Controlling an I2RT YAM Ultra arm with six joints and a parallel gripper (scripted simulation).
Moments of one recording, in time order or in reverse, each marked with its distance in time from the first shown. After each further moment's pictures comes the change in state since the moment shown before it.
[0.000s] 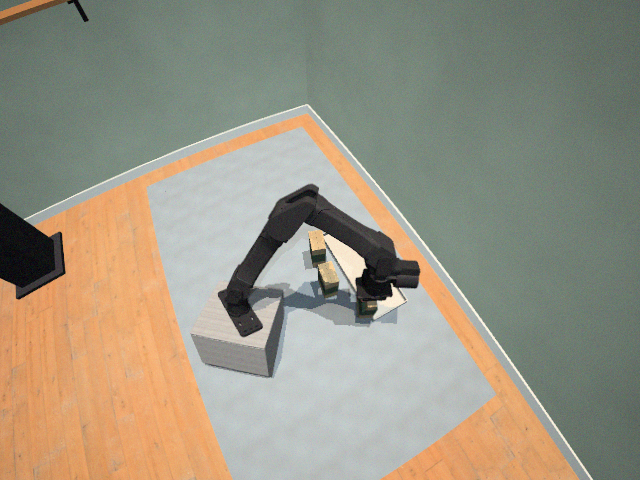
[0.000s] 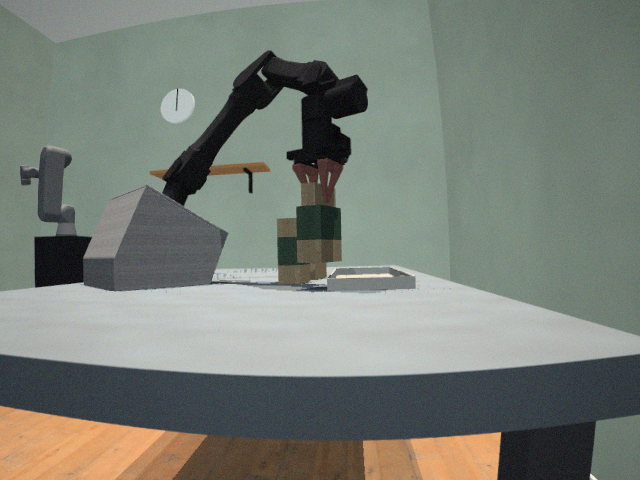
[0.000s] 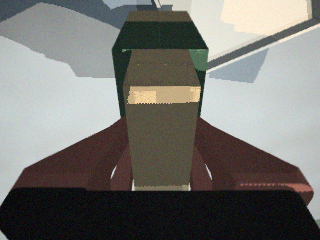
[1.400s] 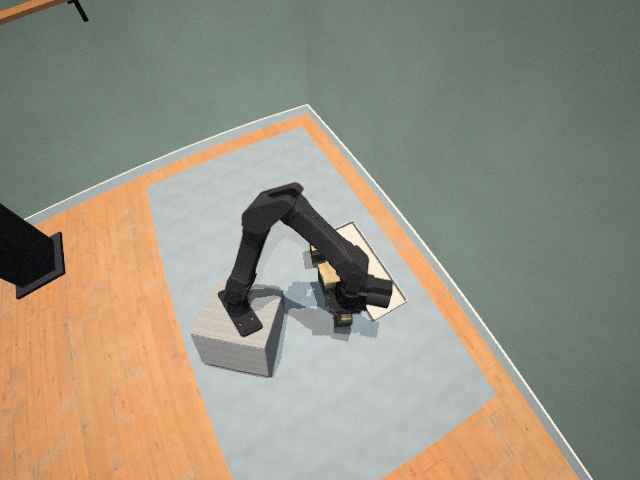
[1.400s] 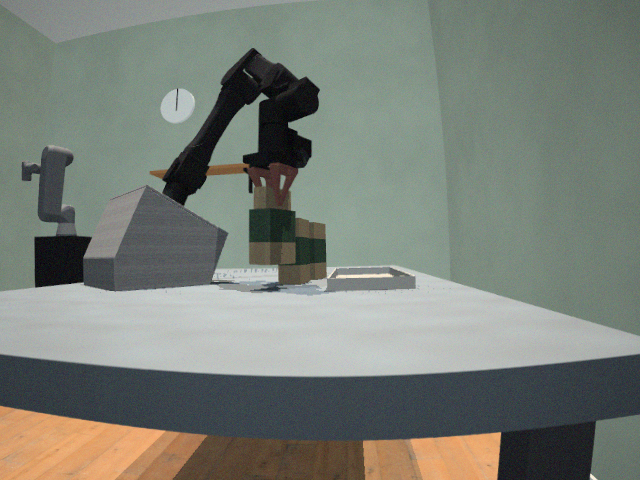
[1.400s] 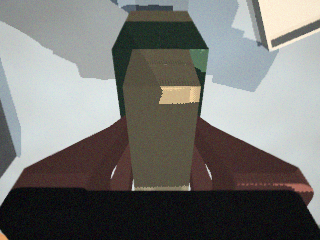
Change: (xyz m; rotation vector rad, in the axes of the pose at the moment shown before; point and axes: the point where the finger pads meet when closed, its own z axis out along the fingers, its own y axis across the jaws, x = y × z) arm 0.033 0.081 0.001 -0.022 -0.003 0.021
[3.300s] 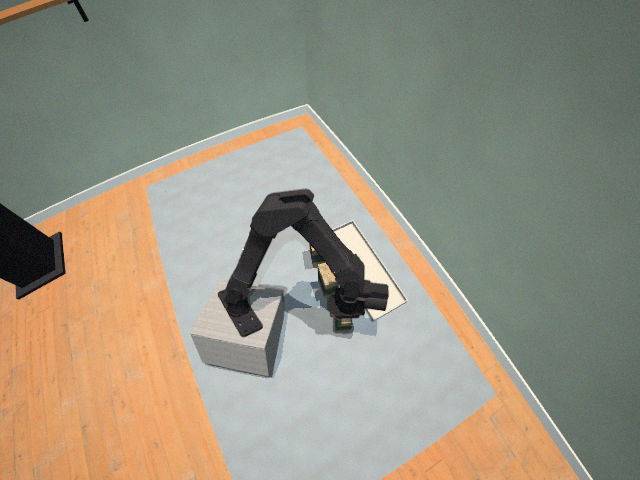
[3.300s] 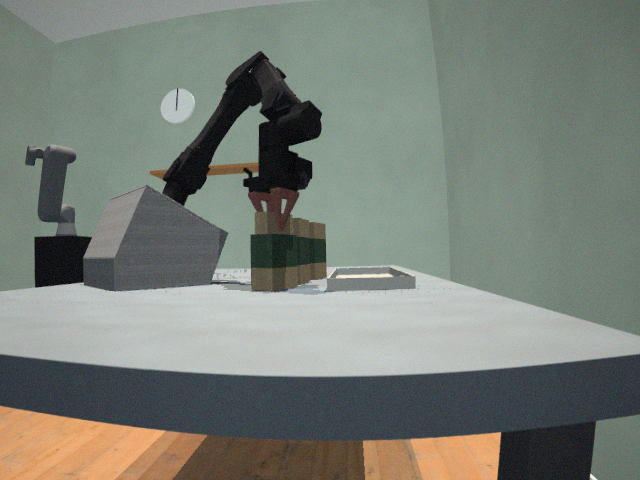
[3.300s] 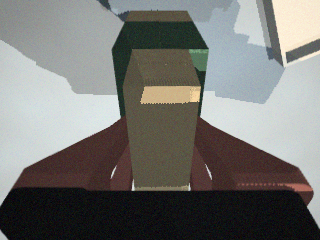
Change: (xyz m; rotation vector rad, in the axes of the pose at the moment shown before) arm 0.001 -0.003 0.046 0.014 0.005 -0.004
